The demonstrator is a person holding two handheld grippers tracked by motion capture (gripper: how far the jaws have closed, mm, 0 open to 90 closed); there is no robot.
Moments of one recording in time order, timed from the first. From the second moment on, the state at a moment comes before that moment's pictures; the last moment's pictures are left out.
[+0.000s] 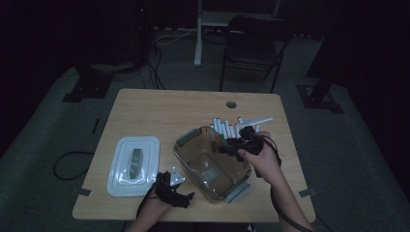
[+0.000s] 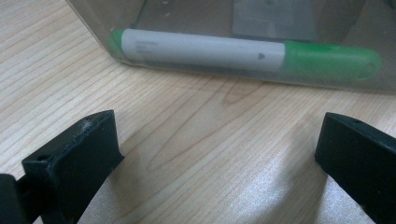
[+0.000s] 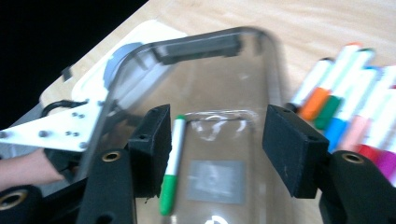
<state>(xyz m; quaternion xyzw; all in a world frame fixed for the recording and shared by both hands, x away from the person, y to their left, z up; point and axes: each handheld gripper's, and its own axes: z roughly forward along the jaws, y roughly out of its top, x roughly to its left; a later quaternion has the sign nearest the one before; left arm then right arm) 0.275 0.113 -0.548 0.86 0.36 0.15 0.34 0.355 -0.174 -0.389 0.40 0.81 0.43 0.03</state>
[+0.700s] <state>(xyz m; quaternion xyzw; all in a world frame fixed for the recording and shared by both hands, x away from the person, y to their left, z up) 0.275 0.113 -0.548 0.86 0.36 0.15 0.34 0.400 -0.272 -0.442 0.56 0.73 0.38 0.14</state>
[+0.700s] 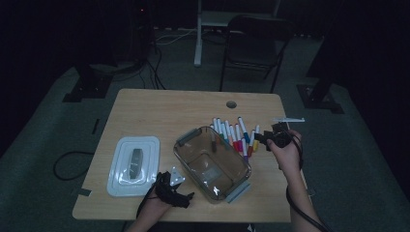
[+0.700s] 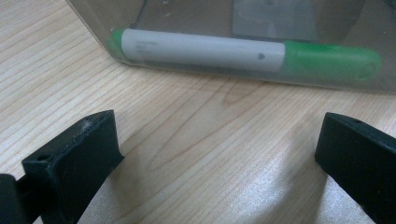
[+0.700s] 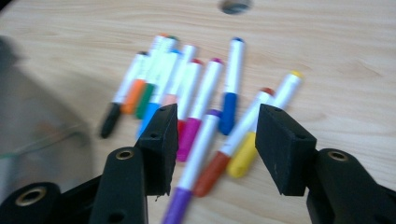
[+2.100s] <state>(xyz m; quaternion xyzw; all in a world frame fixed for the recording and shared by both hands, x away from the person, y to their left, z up) 0.275 0.113 -0.548 0.86 0.36 0.15 0.34 0.466 -0.291 -0.520 0.70 0.65 0.27 0.12</state>
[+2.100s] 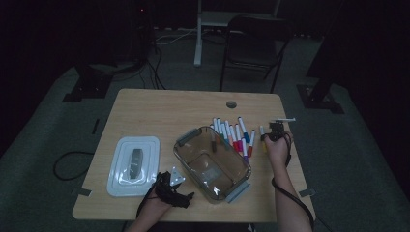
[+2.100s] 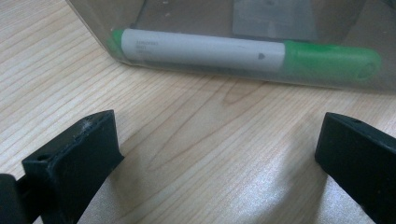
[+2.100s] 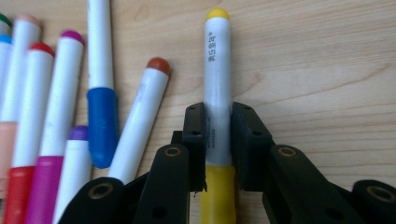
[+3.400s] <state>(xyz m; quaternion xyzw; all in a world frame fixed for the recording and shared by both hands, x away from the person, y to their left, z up) 0.275 0.113 -0.548 0.86 0.36 0.15 0.34 0.357 -0.230 -0.388 0.53 0.73 0.41 0.09</state>
